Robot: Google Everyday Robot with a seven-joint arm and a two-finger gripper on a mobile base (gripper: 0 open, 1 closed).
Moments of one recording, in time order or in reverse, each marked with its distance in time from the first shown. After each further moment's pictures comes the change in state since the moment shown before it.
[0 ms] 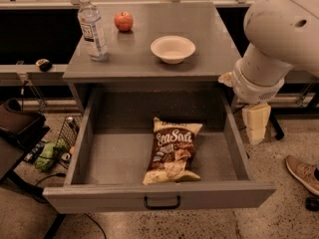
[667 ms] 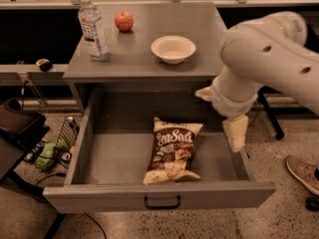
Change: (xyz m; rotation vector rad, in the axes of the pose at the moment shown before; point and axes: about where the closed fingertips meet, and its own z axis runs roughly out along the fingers) arm -0.040 -0.001 0.044 0.001 -0.060 -0.169
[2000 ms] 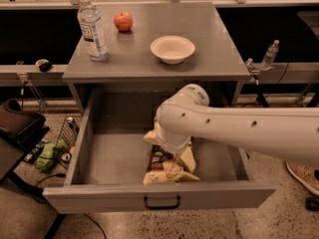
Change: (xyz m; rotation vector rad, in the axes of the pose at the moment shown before) arm -0.126 -0.020 0.178 0.007 -0.112 -0.500
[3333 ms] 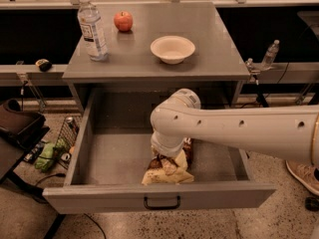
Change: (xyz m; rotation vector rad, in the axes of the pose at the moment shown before) arm -0.014 -0.005 0.025 -0.029 -0.038 -0.037
